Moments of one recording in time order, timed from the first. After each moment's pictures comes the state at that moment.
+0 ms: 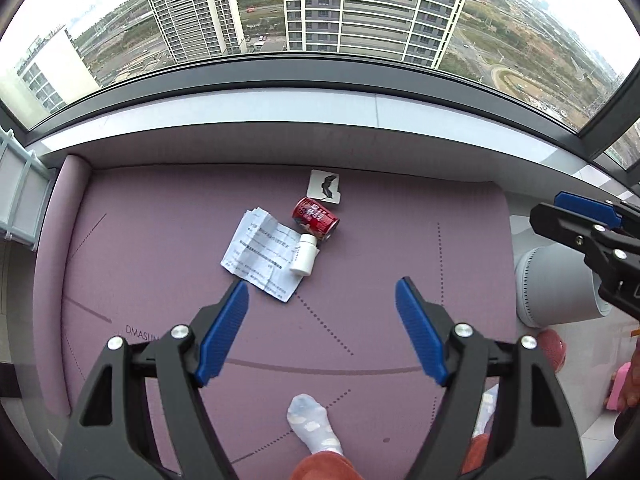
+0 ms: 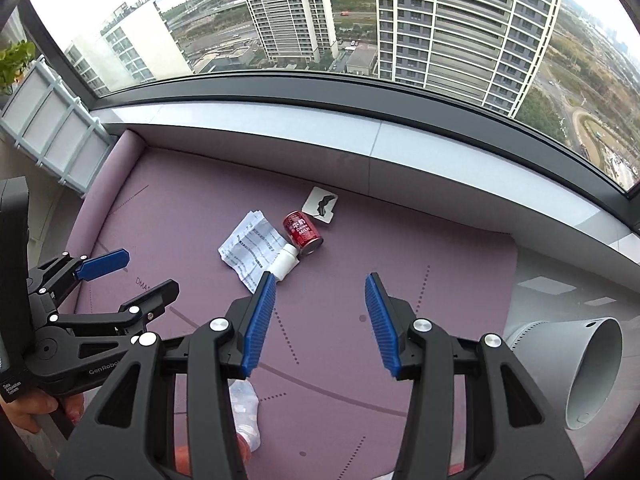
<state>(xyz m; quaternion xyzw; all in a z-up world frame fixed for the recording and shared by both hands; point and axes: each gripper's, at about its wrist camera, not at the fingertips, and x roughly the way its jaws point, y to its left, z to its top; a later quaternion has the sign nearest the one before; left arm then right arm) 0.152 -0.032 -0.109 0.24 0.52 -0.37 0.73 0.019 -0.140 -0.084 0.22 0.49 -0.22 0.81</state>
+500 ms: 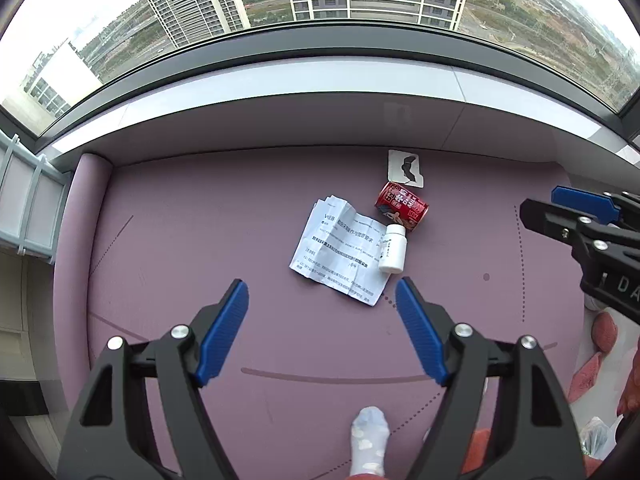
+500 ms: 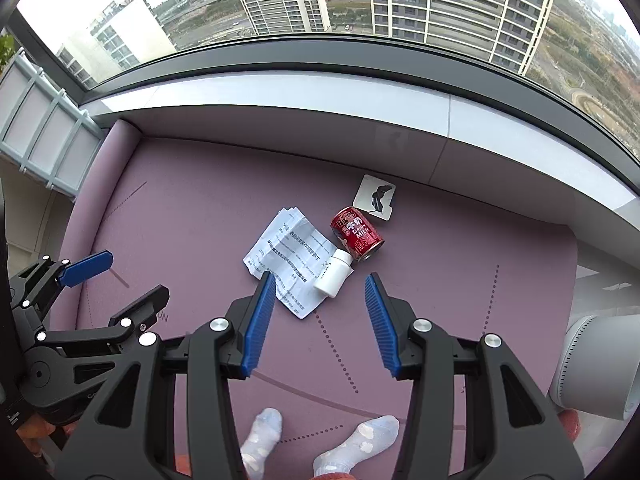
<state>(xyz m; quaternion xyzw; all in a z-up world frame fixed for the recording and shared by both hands) 0.259 0.021 -0.196 0.29 0.51 -0.36 0.72 0.145 -0.089 -0.178 0.25 0.51 -0.23 0.79</state>
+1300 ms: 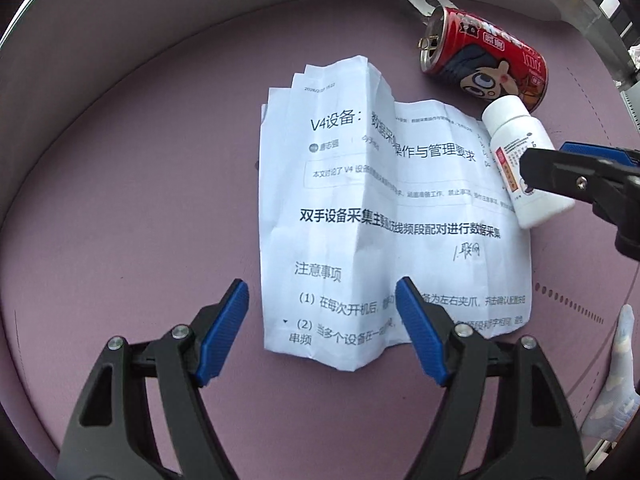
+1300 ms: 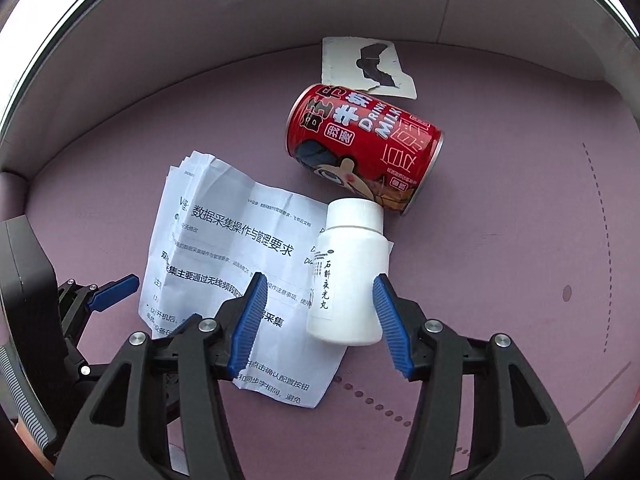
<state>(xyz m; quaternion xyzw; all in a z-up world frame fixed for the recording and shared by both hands) 0.338 -0.010 -0.523 0.39 0.50 -0.49 0.60 0.218 -0.086 -0.473 0.35 0.50 -0.37 0.70</state>
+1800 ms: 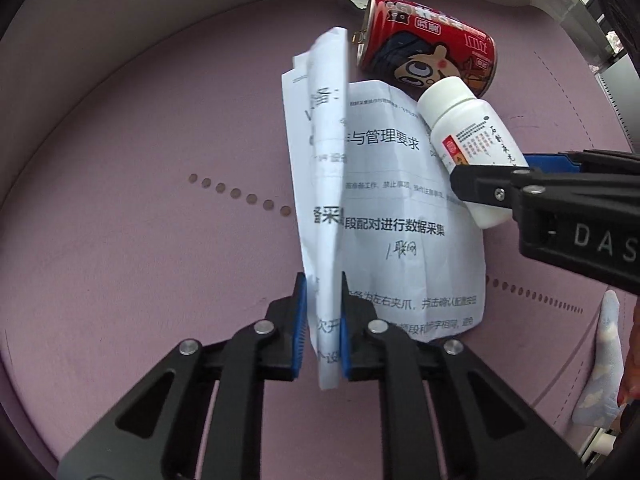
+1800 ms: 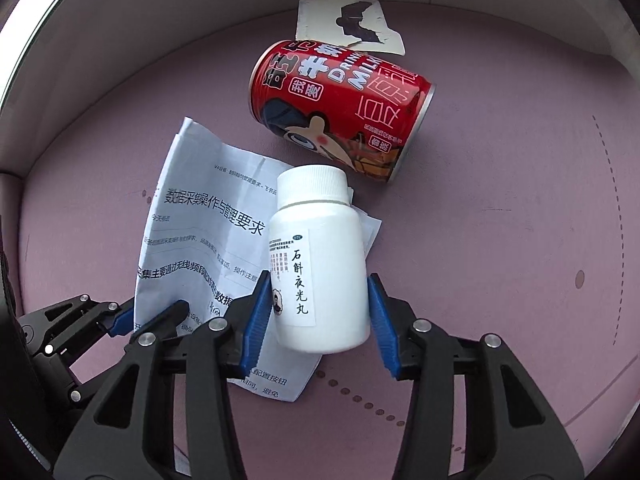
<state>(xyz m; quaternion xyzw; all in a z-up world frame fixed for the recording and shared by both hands) 0.298 -0.013 -0.505 0.40 0.49 -0.53 0.57 0.206 -0.099 -0.494 0.38 0.52 -0.35 0.68</state>
